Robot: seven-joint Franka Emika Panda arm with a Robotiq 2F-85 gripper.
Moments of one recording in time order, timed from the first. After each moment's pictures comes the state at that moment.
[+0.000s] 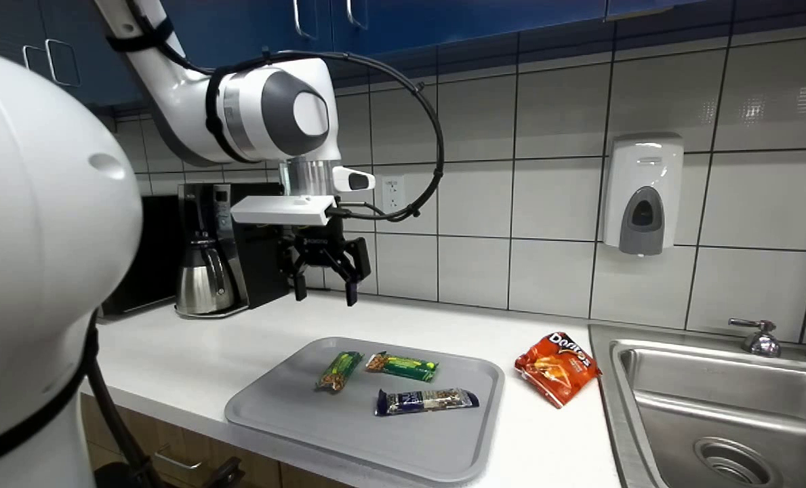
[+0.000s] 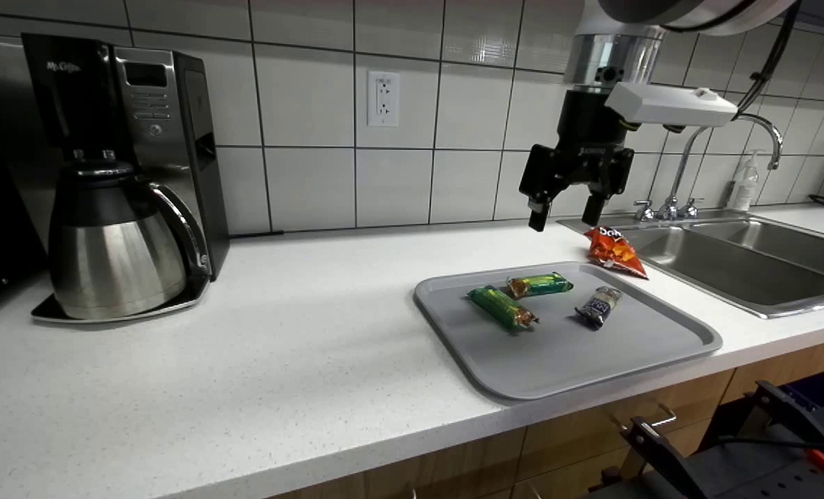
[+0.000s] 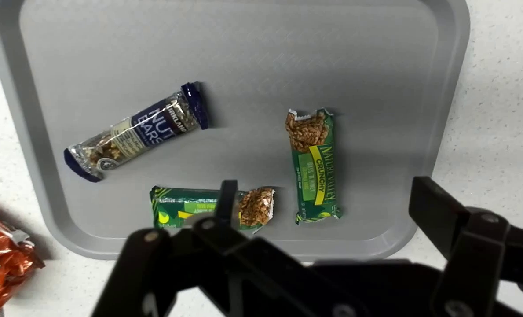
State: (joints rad) arm 0.08 -0.27 0.07 -2.74 0.01 2.56 0.02
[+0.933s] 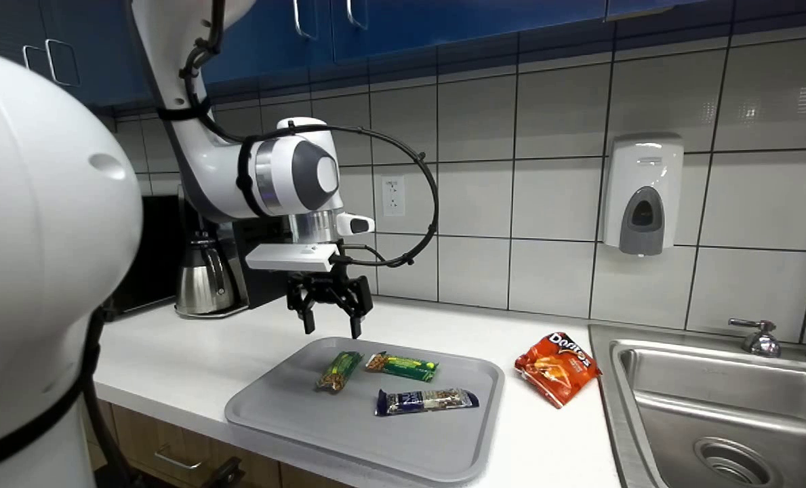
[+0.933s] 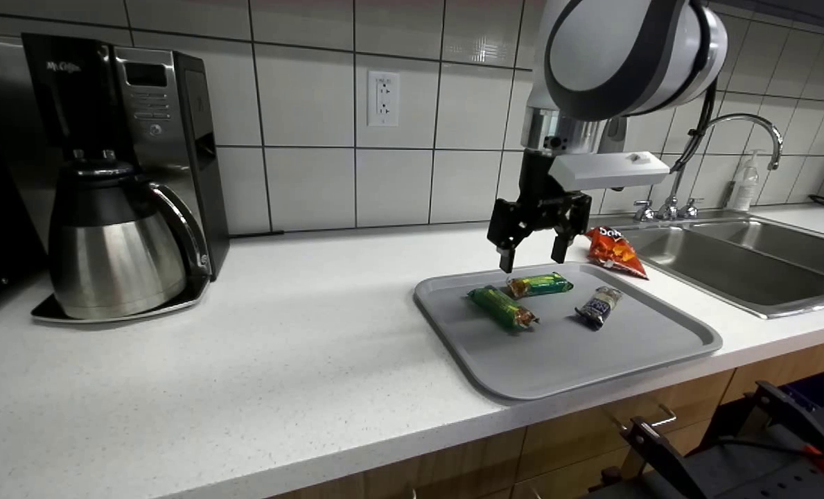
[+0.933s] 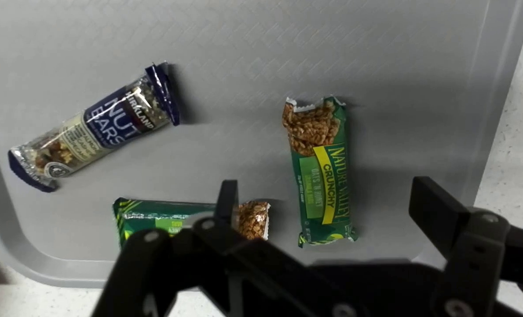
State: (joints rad) arm 0.08 0.02 0.09 -2.65 -0.15 2.73 0.19
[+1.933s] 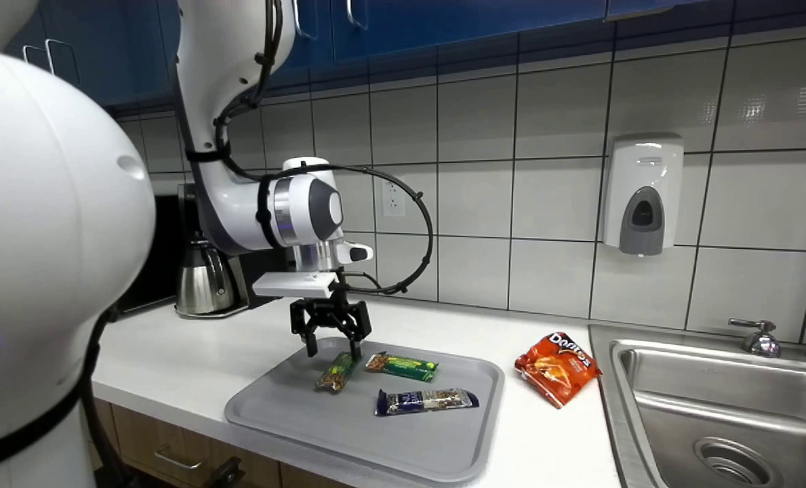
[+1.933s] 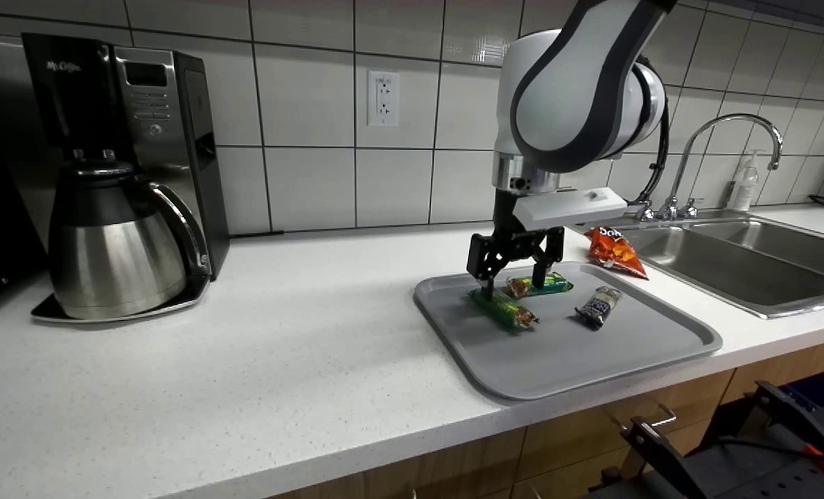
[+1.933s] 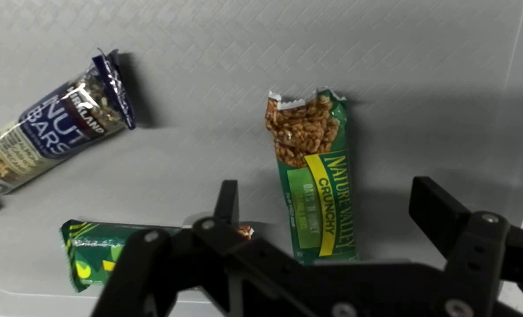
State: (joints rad) arm 0.16 0.23 0.03 -2.53 -0.24 2.75 0.32
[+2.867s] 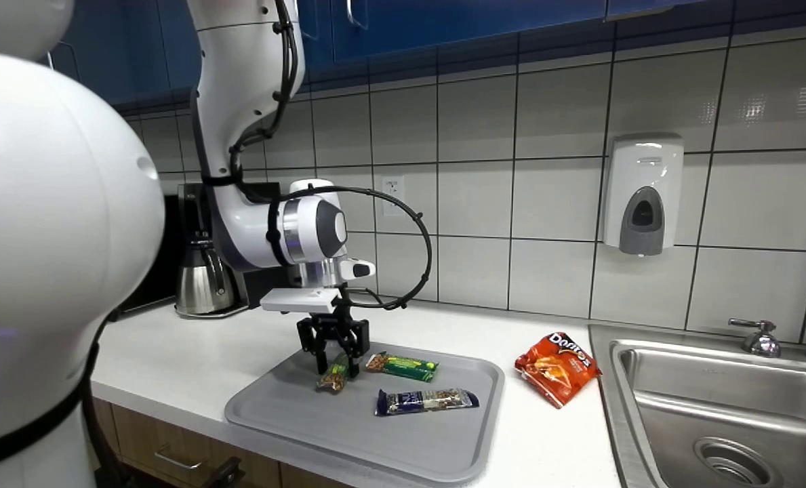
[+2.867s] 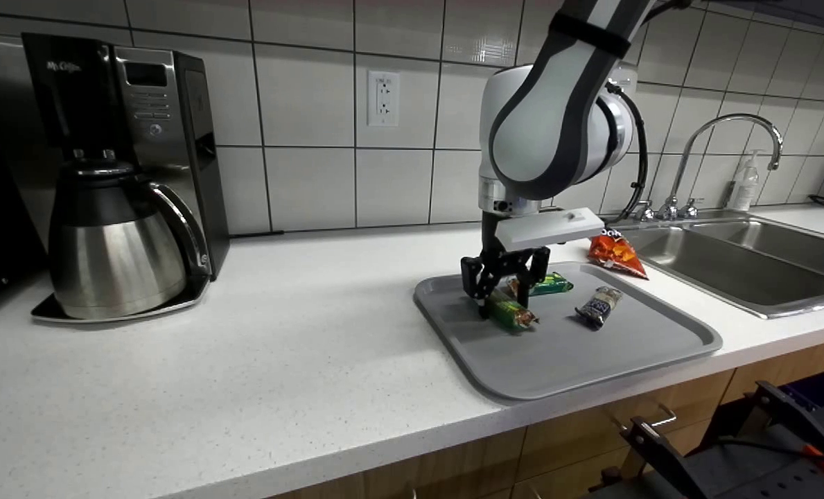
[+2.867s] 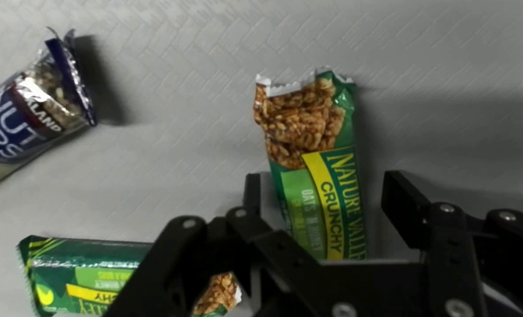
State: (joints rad) arm 0.23 0.36 -0.04 -2.44 -0.24 2.76 0.35
